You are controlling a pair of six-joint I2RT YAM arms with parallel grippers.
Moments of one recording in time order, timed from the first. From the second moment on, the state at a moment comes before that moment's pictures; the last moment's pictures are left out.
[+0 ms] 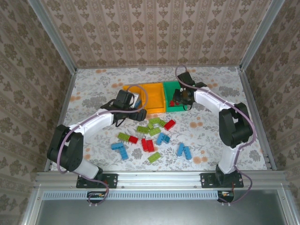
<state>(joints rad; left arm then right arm) -0.55 1.51 0.95 -0.36 0.04 -0.13 0.35 1.89 1.44 -0.61 -0.02 0.59</state>
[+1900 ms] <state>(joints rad) -0.55 1.51 0.92 -0.32 0.05 -0.09 0.50 1.80 1.07 -0.49 -0.06 1.15</state>
